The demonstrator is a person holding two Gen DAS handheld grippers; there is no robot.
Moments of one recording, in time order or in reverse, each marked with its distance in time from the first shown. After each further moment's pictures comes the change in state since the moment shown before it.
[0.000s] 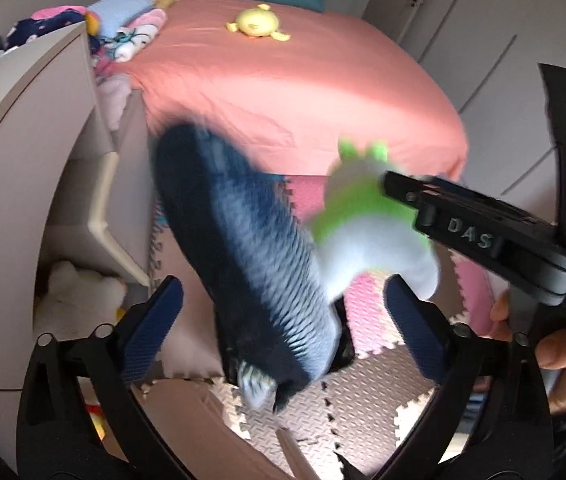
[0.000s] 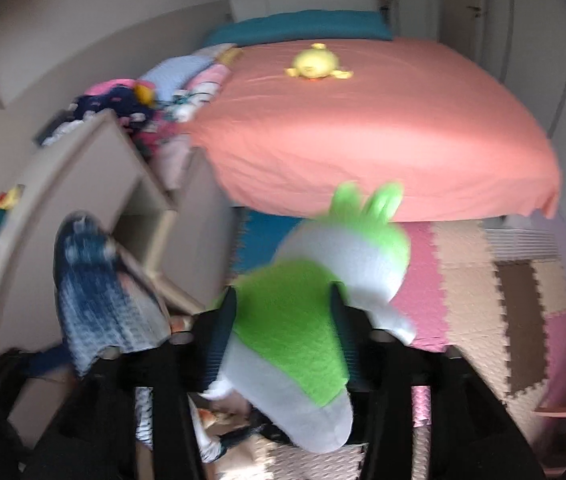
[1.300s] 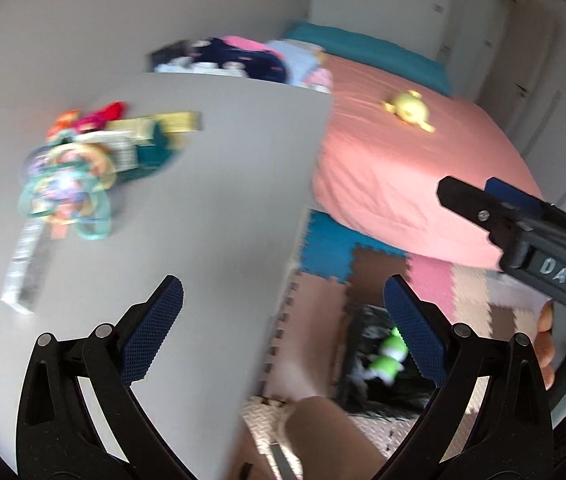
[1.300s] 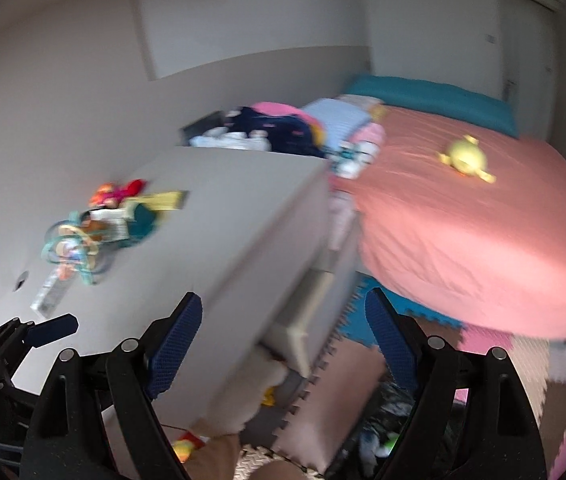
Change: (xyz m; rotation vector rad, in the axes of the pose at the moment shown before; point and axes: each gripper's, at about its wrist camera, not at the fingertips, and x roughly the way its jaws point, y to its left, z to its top) left arm -0.191 0.213 -0.010 -0.276 -0.213 0.331; right arm -0.089 0.278 0.053 -0.369 -0.143 0.425
